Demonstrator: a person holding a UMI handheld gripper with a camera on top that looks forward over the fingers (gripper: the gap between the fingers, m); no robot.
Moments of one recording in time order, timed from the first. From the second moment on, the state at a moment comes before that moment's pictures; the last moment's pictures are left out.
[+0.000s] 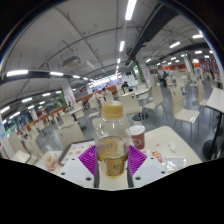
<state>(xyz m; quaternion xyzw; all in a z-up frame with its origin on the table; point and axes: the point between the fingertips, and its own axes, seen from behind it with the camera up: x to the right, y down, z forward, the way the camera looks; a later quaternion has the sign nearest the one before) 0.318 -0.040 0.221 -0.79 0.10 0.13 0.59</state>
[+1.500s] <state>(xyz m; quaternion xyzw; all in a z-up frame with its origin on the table) 0.277 -0.249 0.161 -0.91 0.07 -0.05 0.41</state>
